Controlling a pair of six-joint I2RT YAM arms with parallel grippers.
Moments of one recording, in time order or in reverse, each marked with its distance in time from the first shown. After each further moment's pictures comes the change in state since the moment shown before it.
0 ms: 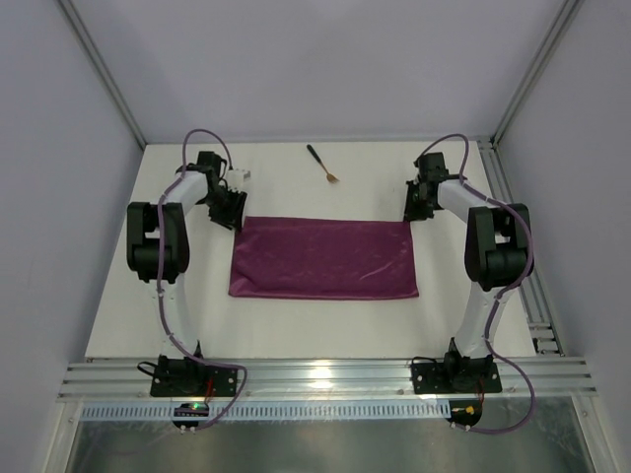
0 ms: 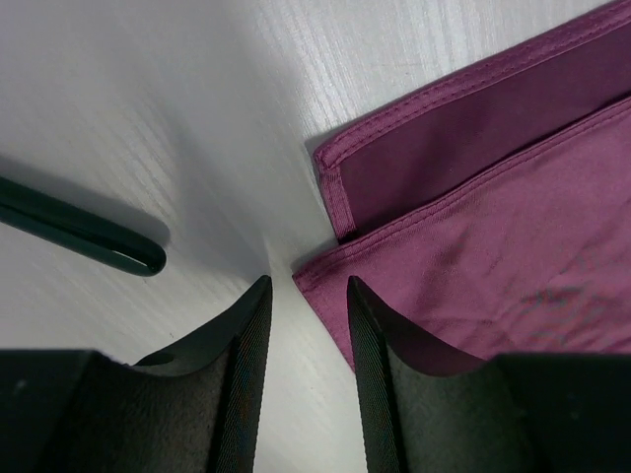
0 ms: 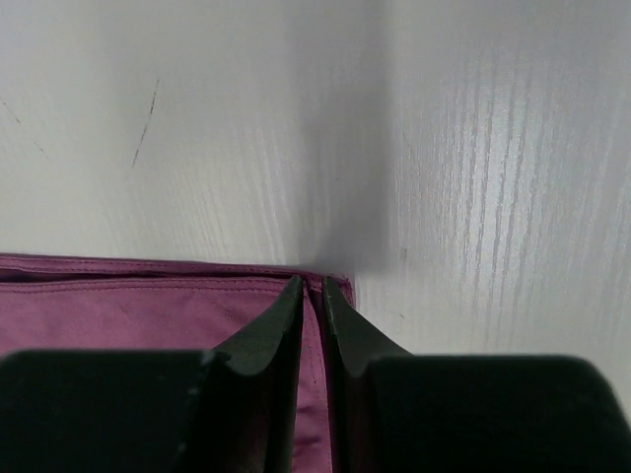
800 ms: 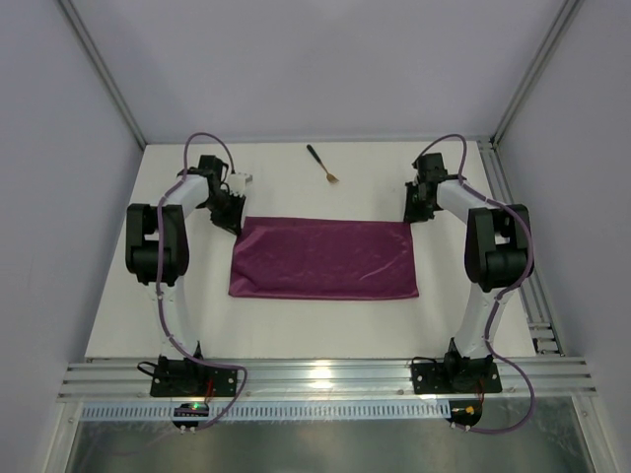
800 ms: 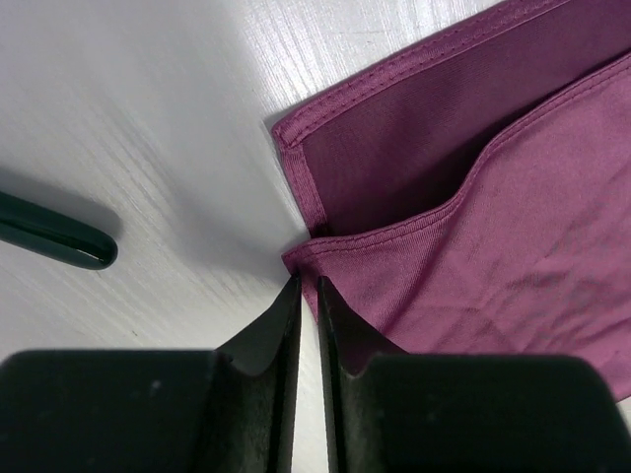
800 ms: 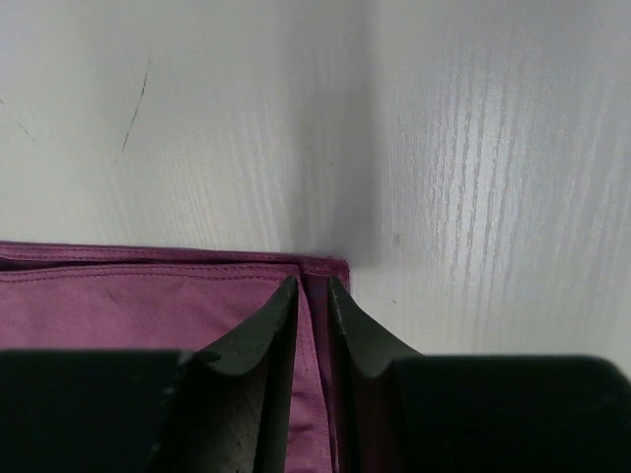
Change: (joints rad) left arm -0.010 -0.021 -0.056 0.013 0.024 0.005; right arm 0.006 0.002 -0.002 -0.018 0.016 -0.023
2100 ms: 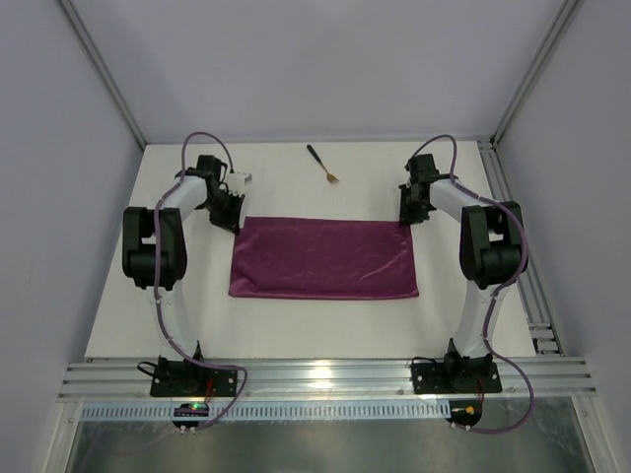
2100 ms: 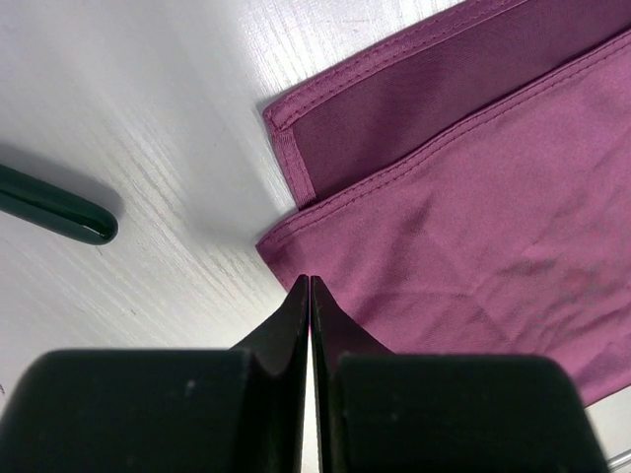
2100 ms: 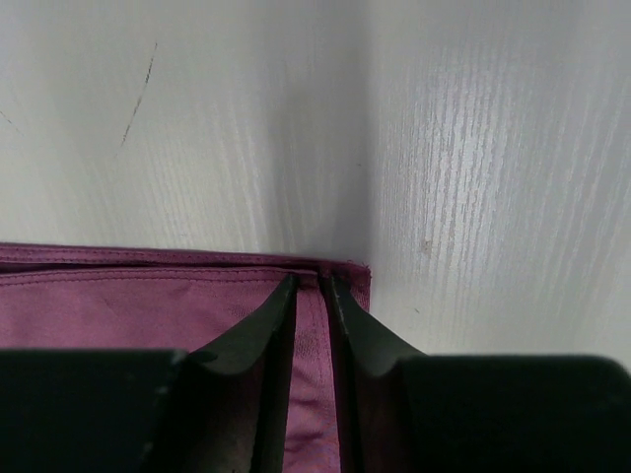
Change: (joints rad) left arm -0.001 -0.048 -0.035 0.016 0.003 -0.004; right arm 0.039 0.032 0.025 -0.029 0.037 -0.012
